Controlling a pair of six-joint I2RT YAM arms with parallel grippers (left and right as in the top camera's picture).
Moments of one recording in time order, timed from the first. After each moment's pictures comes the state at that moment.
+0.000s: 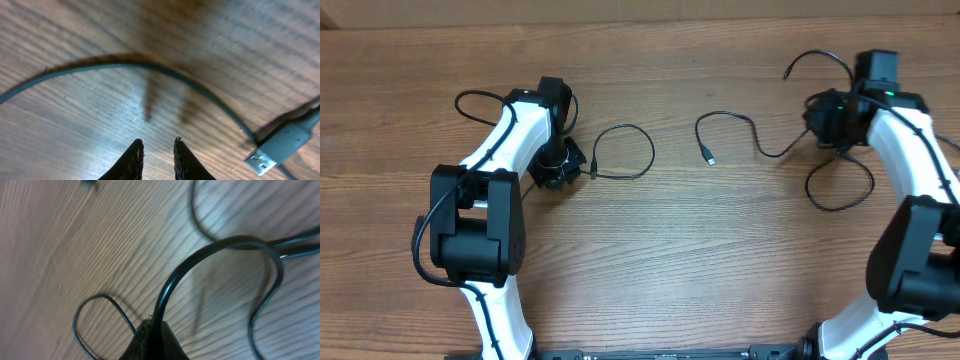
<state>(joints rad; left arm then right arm) -0.14 2.09 1.51 -1.10 0.02 -0.72 -0.21 1.86 1.41 -0.72 -0.21 0.67</state>
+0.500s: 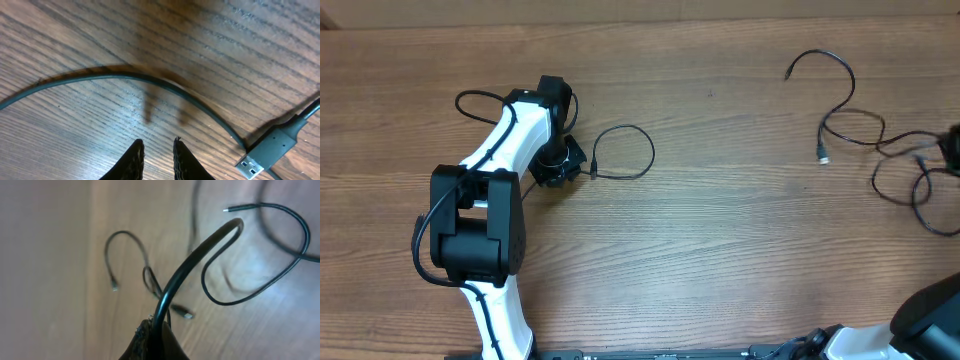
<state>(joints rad) -0.14 2.09 1.51 -1.06 0.02 -0.72 -0.75 1.65 1.45 -0.85 -0.45 0.70</state>
